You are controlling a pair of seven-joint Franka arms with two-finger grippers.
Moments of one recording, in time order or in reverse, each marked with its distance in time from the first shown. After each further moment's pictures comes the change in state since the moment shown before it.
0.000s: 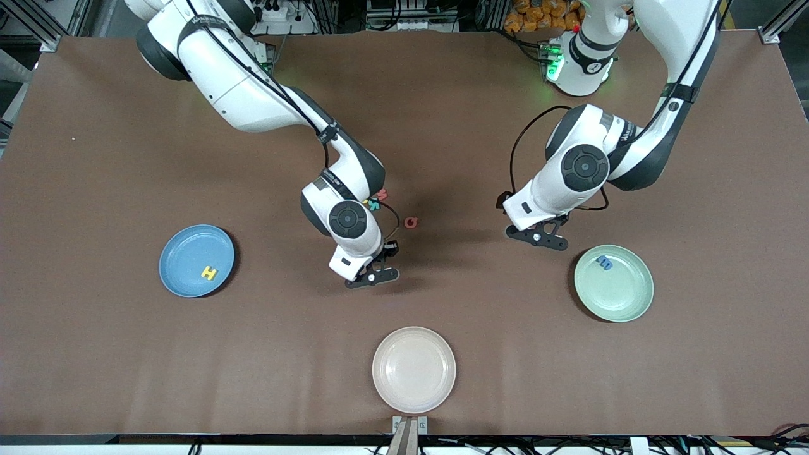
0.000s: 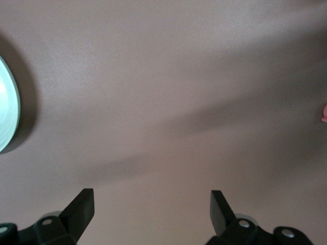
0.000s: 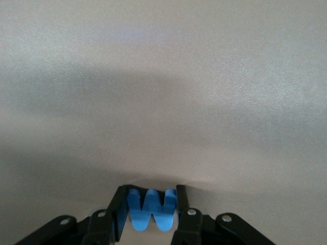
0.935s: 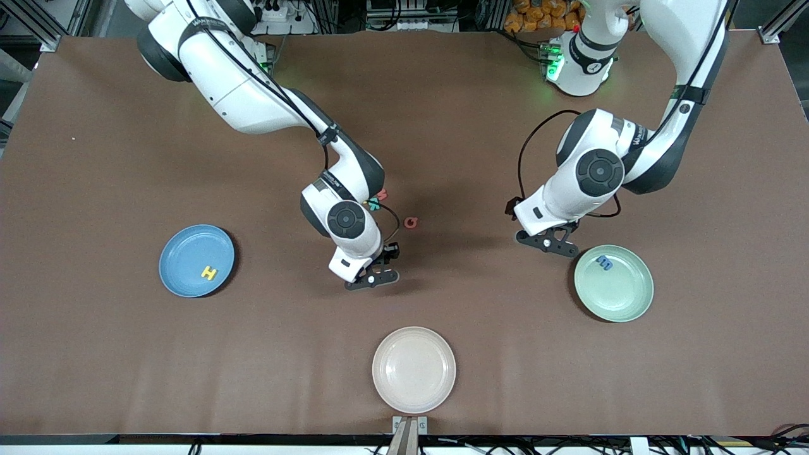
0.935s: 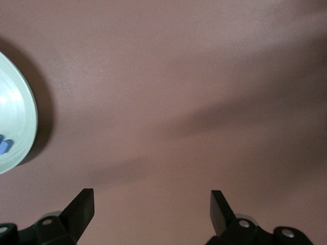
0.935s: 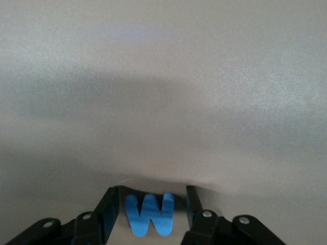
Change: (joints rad) left arm 0.001 0.000 0.030 0.005 0.000 0.019 0.050; right arm 0.000 0.006 -0.002 0.001 0.000 0.024 0.014
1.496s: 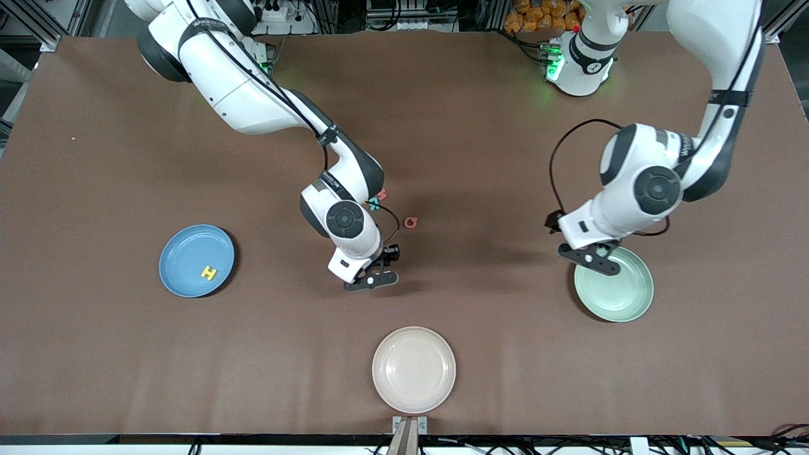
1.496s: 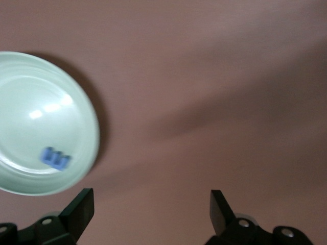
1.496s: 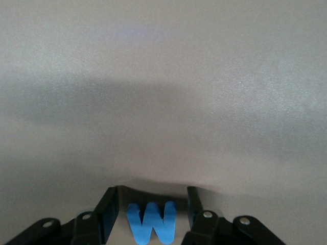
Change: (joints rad) left arm 0.024 0.000 0.080 0.011 0.000 0.010 0.171; right arm 0.000 0.004 -0.004 0.000 0.000 0.034 0.015
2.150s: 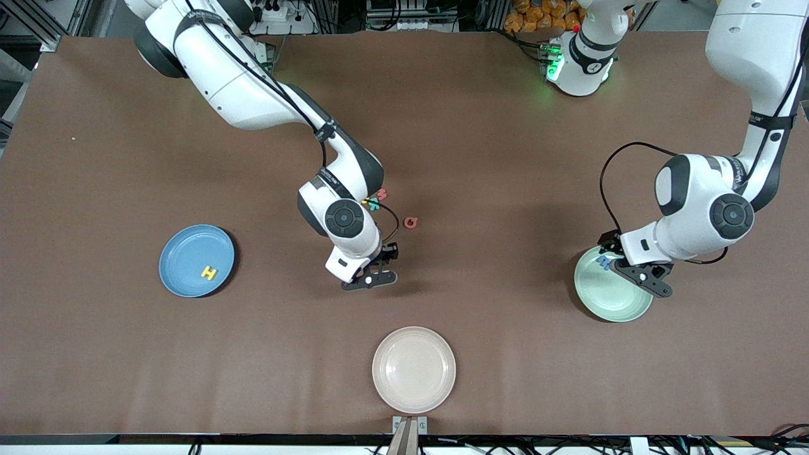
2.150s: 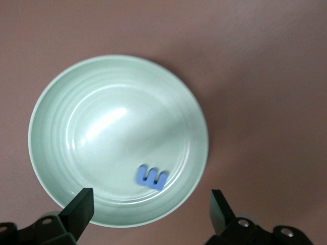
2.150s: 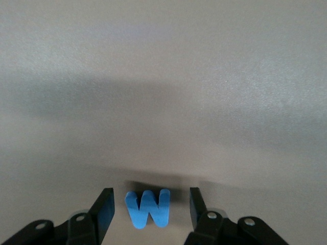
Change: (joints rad) left arm 0.150 0.077 0.106 0.004 -0.001 0.155 0.466; right arm -0.001 -0.019 0.000 0.014 0.000 -0.061 0.006
